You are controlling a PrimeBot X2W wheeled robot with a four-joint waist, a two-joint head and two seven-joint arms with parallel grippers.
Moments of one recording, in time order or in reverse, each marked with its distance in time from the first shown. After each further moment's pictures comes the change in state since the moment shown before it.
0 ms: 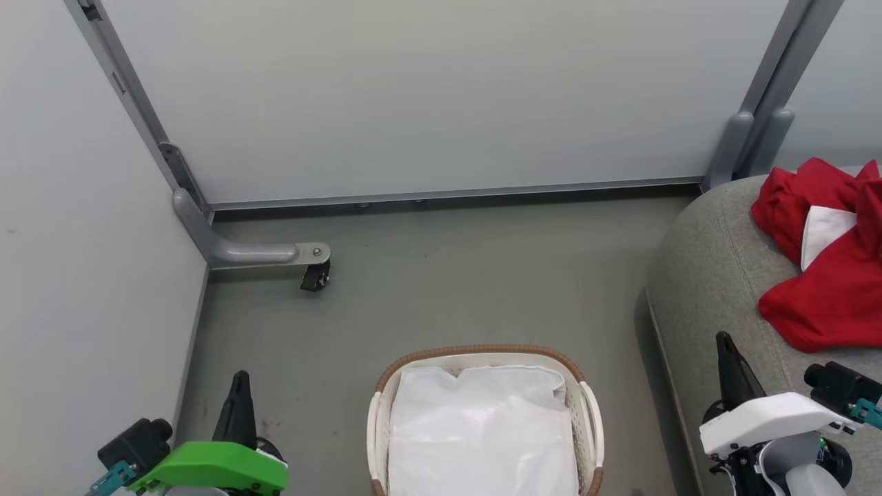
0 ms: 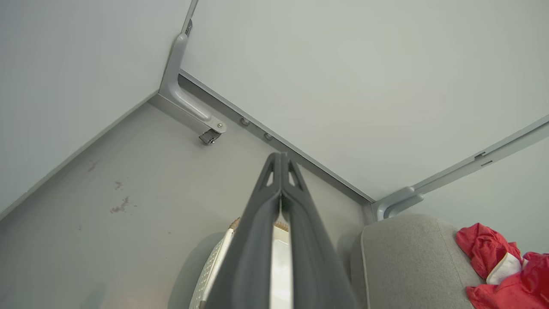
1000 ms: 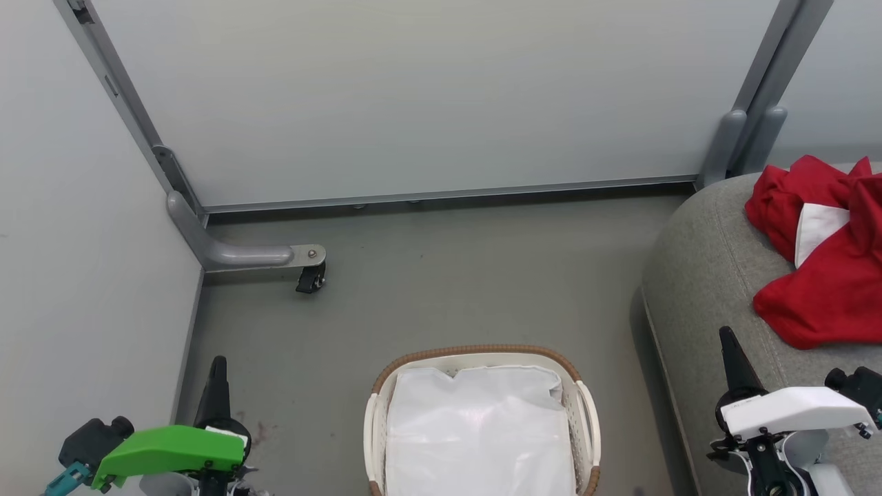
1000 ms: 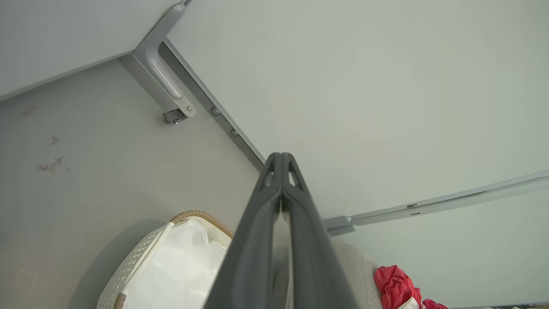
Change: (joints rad) left arm -0.025 0.000 0.080 -0.040 -0.336 -0.016 0.102; right arm 0.000 -0.004 -0.007 -0.044 0.405 0.000 0.101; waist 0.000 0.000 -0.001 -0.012
